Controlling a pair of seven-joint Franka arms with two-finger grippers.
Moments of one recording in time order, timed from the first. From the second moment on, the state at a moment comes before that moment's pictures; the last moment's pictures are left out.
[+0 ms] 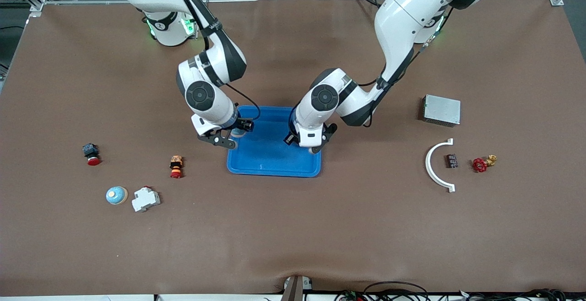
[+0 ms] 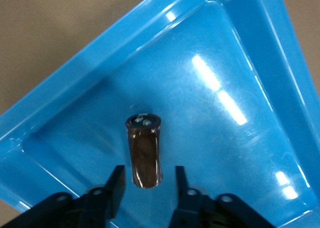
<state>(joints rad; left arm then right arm) -0.46 0.77 -0.37 -1.62 0.02 2.48 -1.63 0.60 0.43 -0.04 -1.97 0.21 2.28 0.72</state>
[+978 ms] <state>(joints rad) -0.24 0.53 -0.35 -1.72 0.03 2.32 -1.49 0.70 0.54 -0.04 -1.94 0.21 2.31 0.75</state>
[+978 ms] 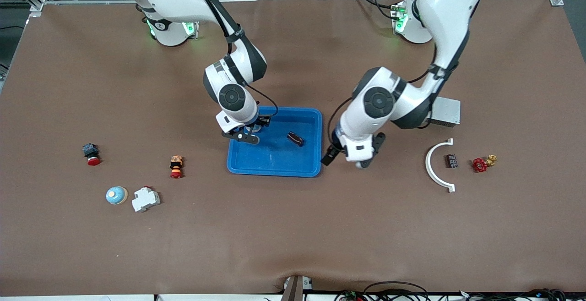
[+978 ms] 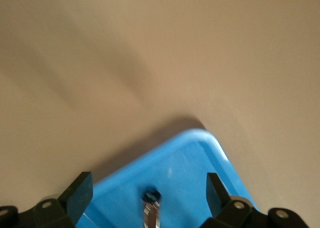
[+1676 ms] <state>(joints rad) 0.12 0.42 -0.34 -1.84 0.03 2.20 -0.88 0.72 0.55 -0.04 -1.92 0.21 2.28 0.79</state>
